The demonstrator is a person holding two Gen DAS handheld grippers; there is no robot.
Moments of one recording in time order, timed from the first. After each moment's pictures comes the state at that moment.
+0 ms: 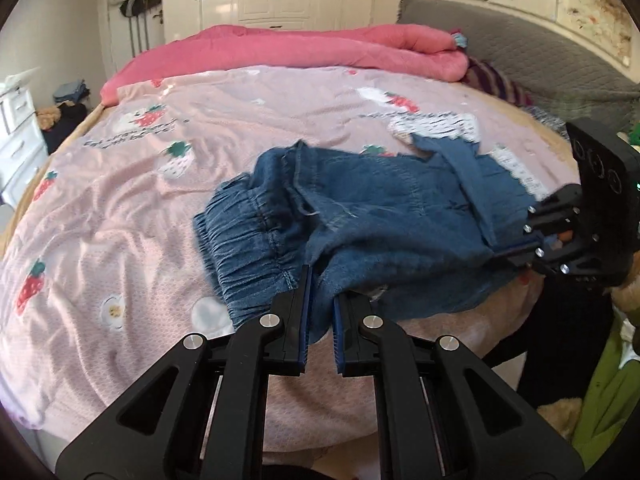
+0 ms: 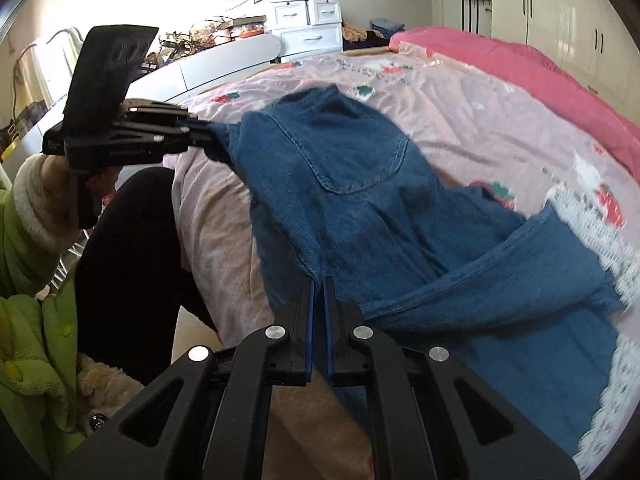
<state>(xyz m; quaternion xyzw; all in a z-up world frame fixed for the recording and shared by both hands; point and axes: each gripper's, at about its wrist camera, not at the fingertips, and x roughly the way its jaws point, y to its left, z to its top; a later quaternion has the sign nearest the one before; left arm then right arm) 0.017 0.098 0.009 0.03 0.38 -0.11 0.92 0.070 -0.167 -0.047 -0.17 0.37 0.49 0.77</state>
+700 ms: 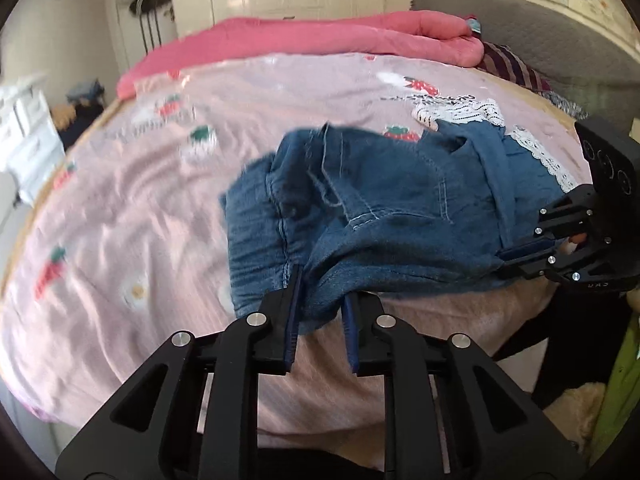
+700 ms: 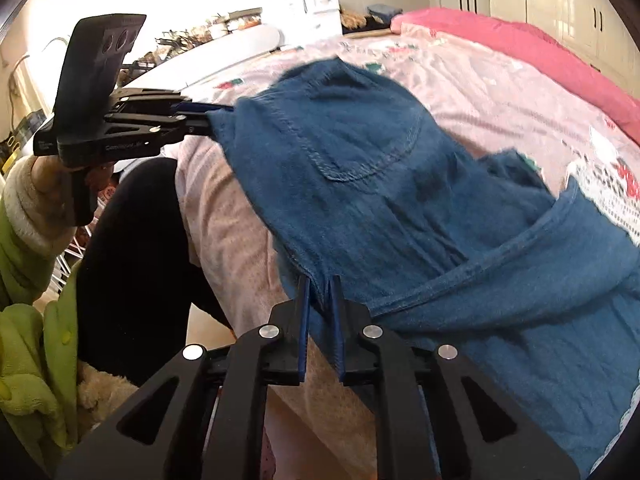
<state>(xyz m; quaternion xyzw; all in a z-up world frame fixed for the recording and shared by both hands) 0.011 0.112 0.002 0.05 0.40 -0.09 0.91 0.063 -0.156 -0.059 -0.16 0.39 0.49 0.76</state>
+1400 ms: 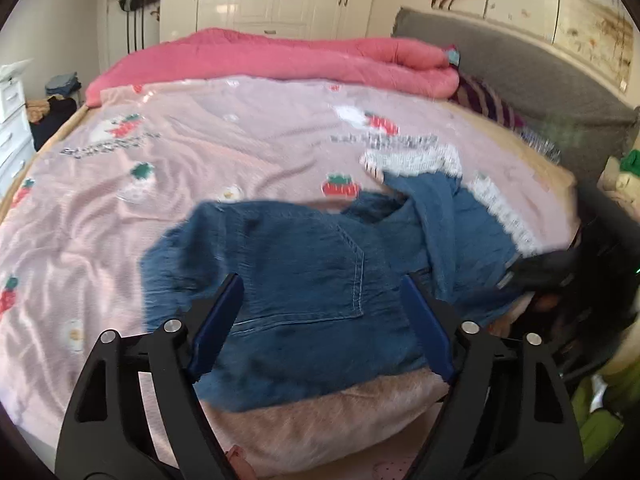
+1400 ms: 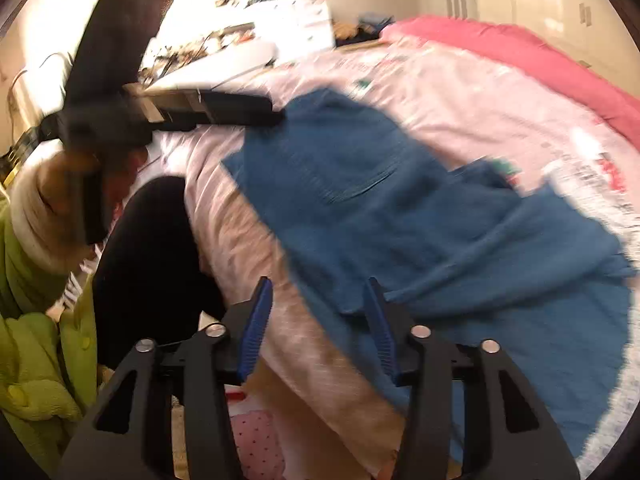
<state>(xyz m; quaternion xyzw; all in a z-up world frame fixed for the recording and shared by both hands) 0.048 0.052 0.022 0.00 0.38 -0.14 0.92 0.059 -0.192 -0.017 -0.13 0.36 0.46 0.80</state>
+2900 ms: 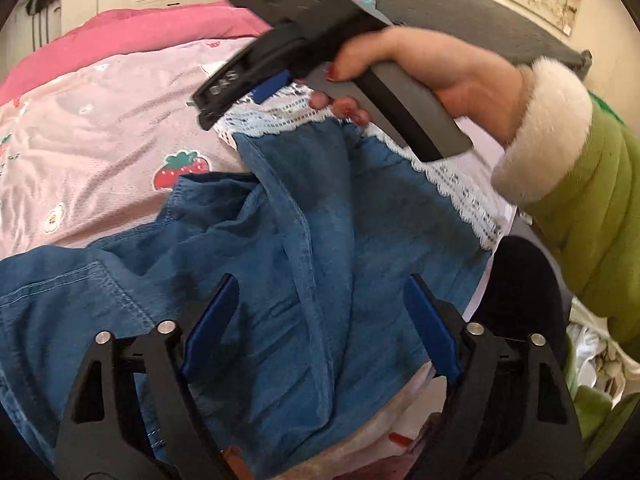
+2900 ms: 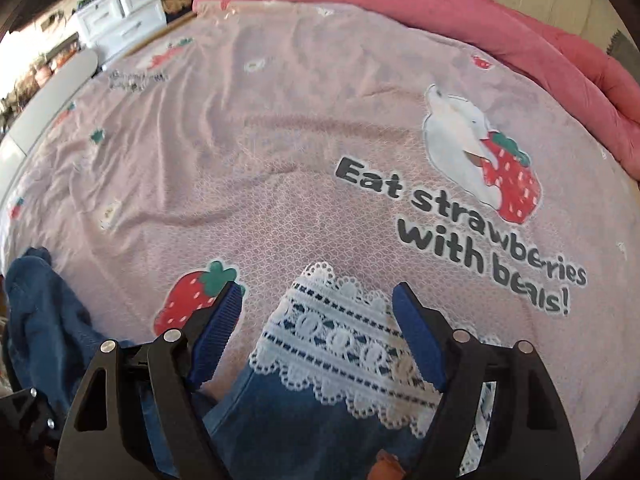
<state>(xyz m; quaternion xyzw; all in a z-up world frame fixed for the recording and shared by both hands) 0.098 -0.061 -0.020 0.03 0.42 -0.29 0.86 0.333 -0.178 -0.036 -0.16 0.50 0.25 0.82</state>
